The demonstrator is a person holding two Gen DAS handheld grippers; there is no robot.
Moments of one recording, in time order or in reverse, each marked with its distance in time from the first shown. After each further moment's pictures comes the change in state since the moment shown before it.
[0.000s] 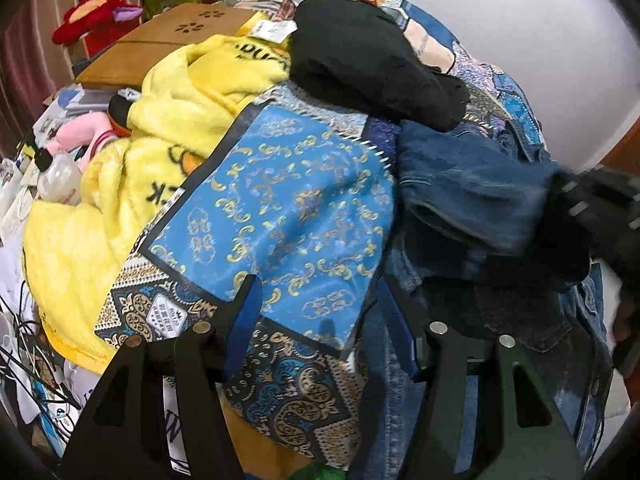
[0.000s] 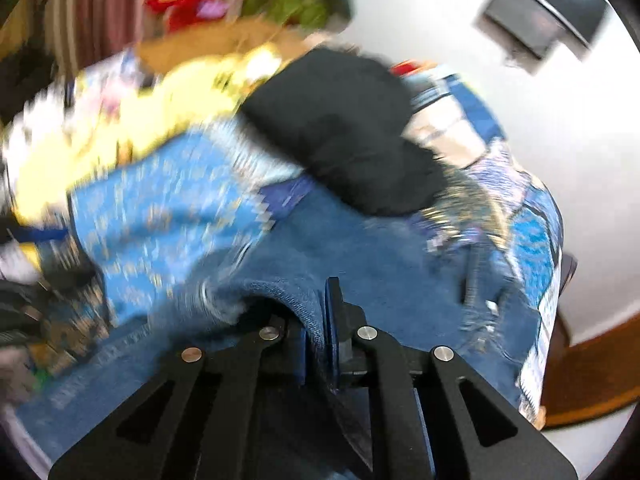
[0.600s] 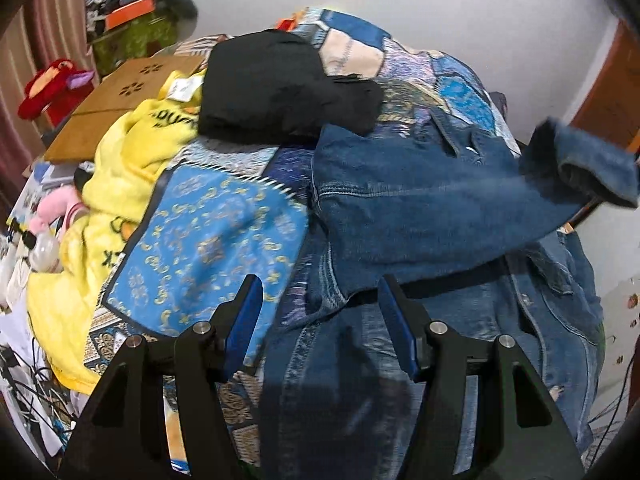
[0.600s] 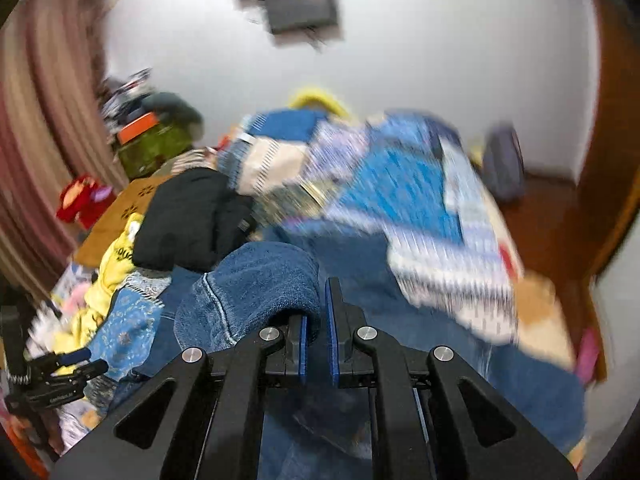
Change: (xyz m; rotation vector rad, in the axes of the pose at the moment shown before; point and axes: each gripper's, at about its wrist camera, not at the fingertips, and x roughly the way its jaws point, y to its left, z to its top) left arm -0.026 -0.103 0.009 0.202 -0.044 -0.020; right arm -0.098 -0.192 -0.127 0.703 -0.183 -0.009
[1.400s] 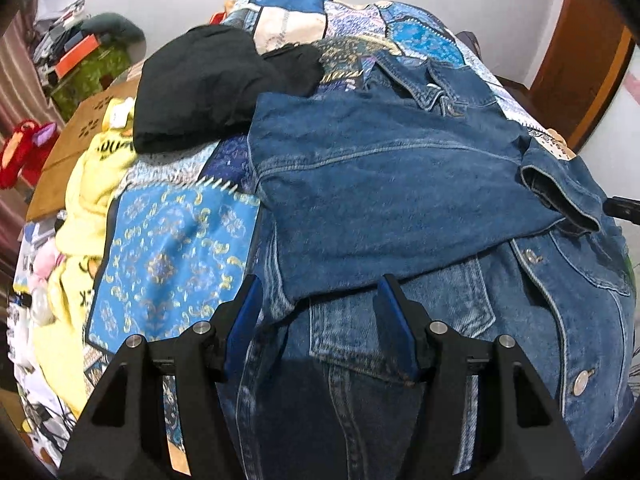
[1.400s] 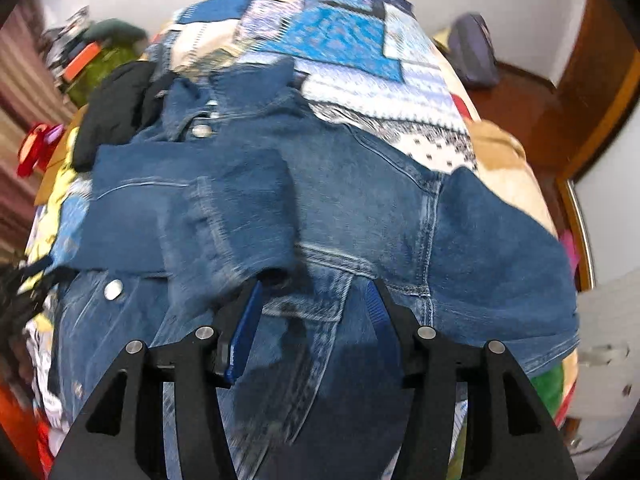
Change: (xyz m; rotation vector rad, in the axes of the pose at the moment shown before) left arm 0.039 -0.058 -0.005 0.241 0.072 0.035; right arm 0.002 -0.073 -0.081 0.031 0.365 -0.082
